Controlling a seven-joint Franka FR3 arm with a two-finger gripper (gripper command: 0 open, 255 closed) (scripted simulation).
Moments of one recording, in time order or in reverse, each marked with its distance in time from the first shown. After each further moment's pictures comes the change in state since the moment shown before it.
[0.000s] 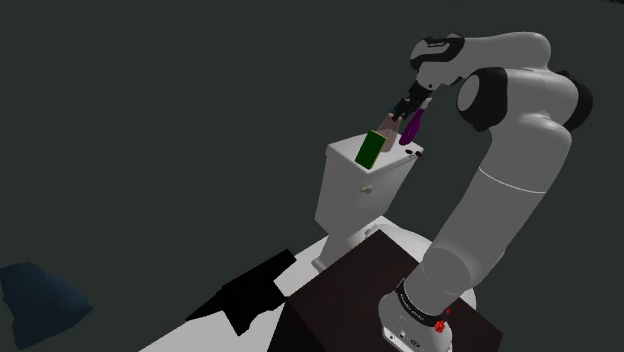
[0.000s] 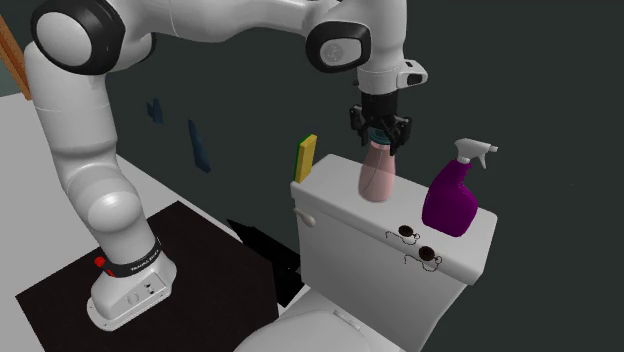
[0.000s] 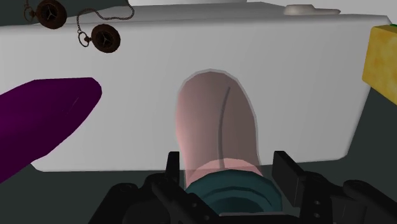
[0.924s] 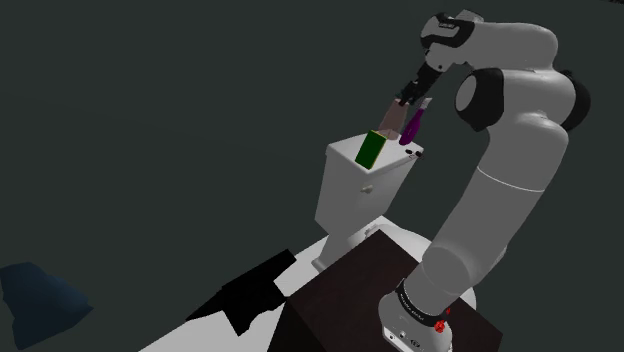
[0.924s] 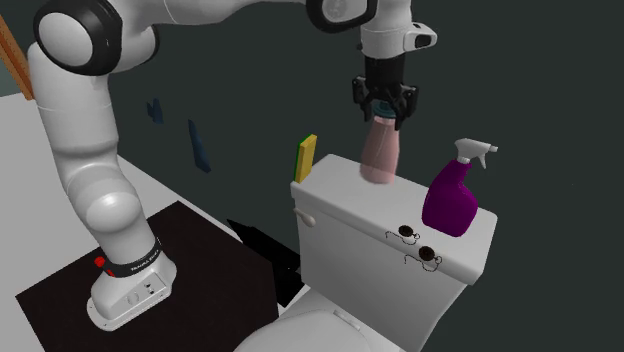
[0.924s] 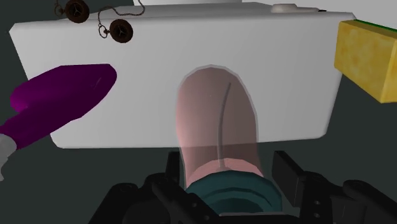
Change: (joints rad) arm -0.022 0.017 -0.008 0.189 0.000 -0.178 0.023
